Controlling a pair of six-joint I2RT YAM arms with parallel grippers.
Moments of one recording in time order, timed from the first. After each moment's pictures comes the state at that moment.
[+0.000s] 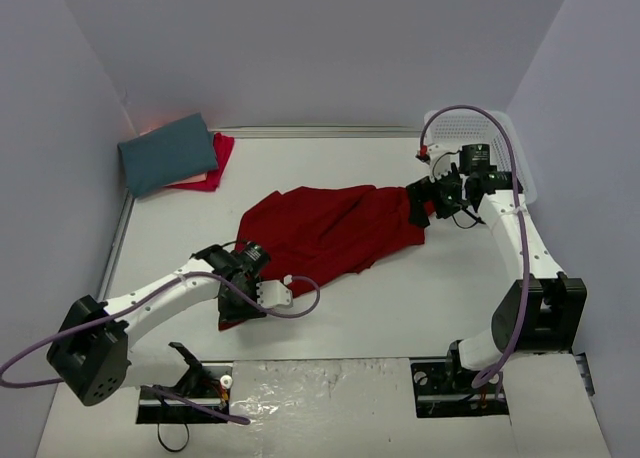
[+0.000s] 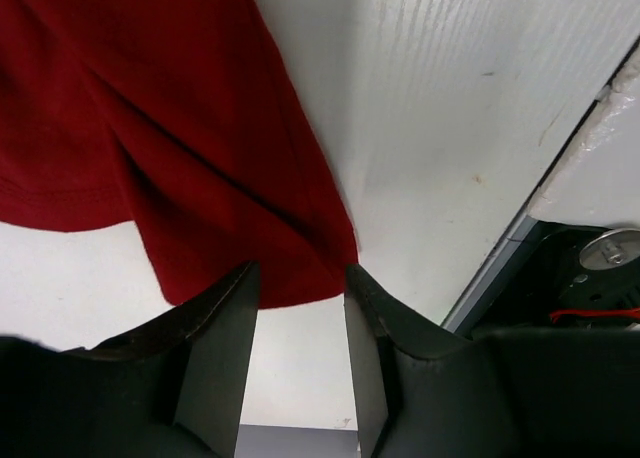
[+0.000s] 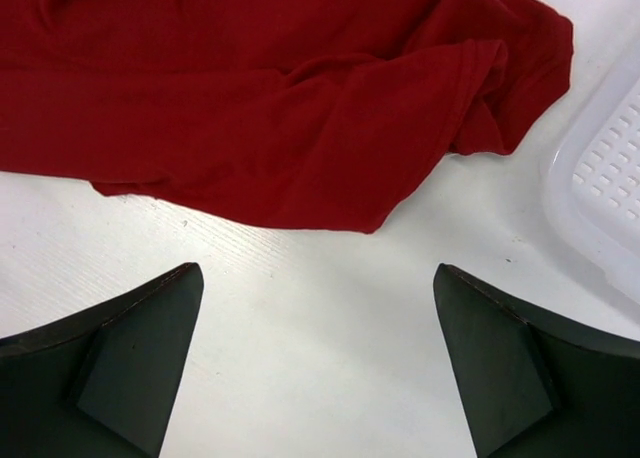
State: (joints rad) left arm -0.68 1.23 0.79 -1.02 0.07 0.74; right arm 0.01 1.47 1.27 -0.79 -0.39 -0.42
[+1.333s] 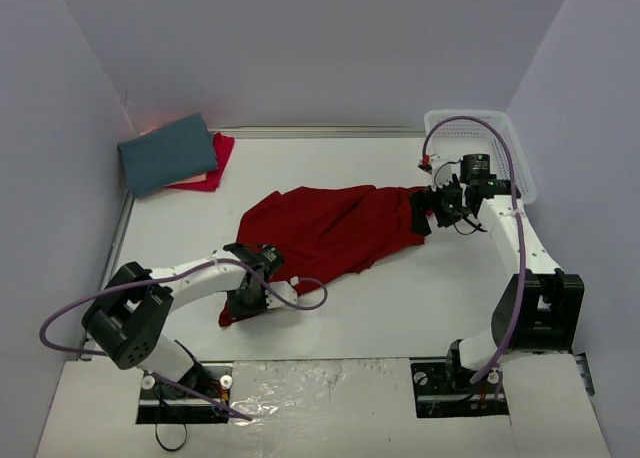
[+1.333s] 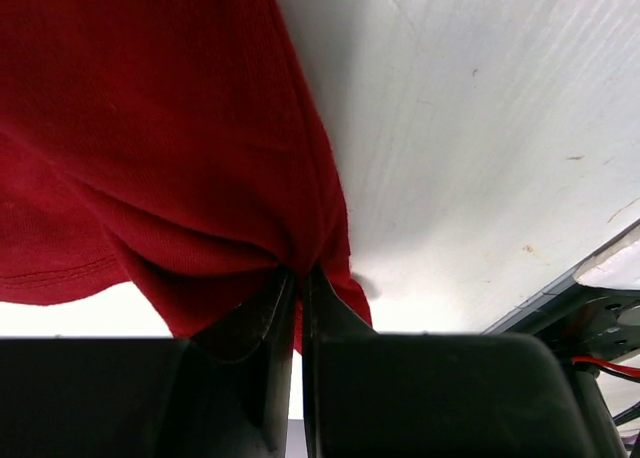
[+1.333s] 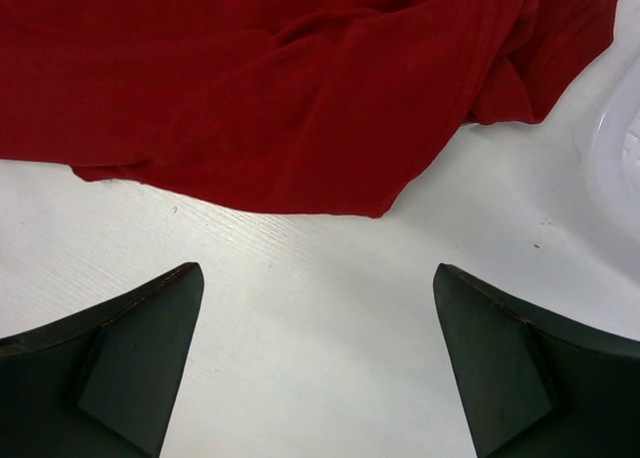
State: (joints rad) left arm -0.71 1.49 0.80 -0.91 -0.01 0.66; right arm -0.02 1.47 1.17 -0.74 -0.41 -0.43
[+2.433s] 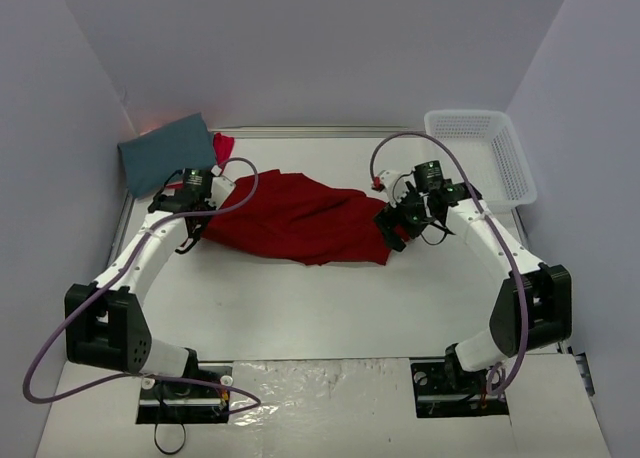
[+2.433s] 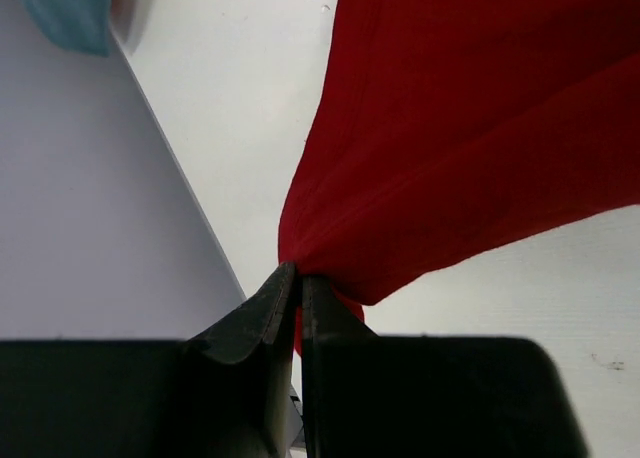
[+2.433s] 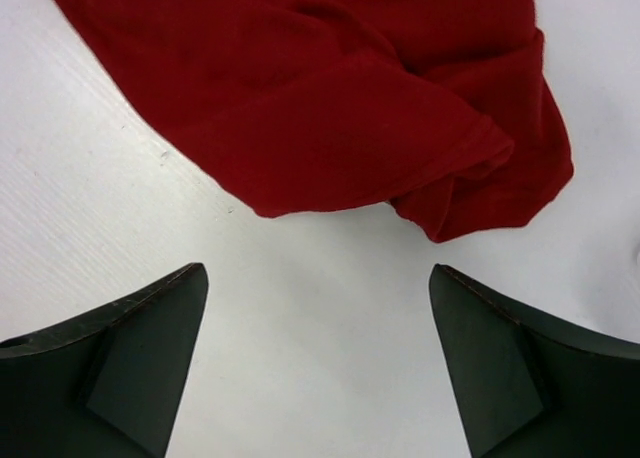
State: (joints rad) left arm -0.19 1.40 1.11 -0.71 -0.33 0.49; right arm 0.22 1.48 1.15 -0.73 -0.32 -0.52
